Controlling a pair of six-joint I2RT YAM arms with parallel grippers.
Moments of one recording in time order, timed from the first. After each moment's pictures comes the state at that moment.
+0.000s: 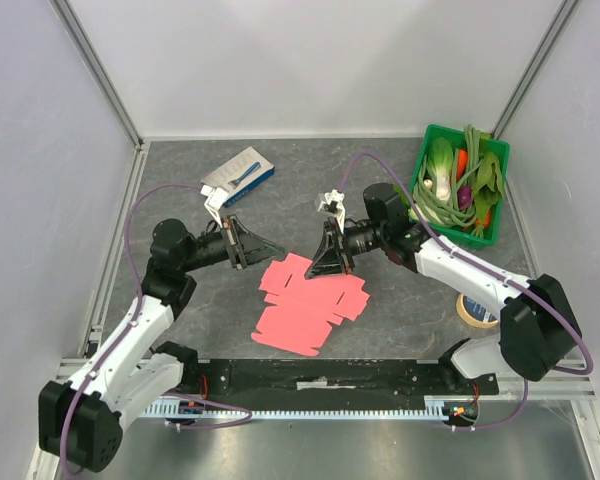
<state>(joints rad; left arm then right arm) -0.32 0.84 0.56 0.34 0.91 -0.86 0.61 1.41 0.95 -0.01 -1.14 0.08</state>
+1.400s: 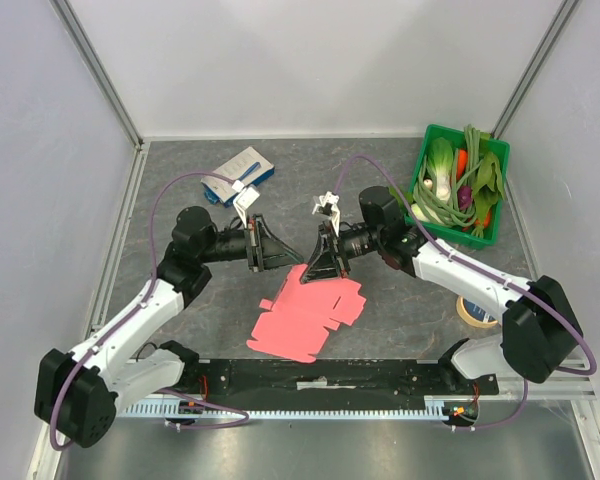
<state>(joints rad) -0.47 1.01 0.66 0.33 0.97 -0.76 0.66 1.40 0.94 0.04 -1.13 0.16</state>
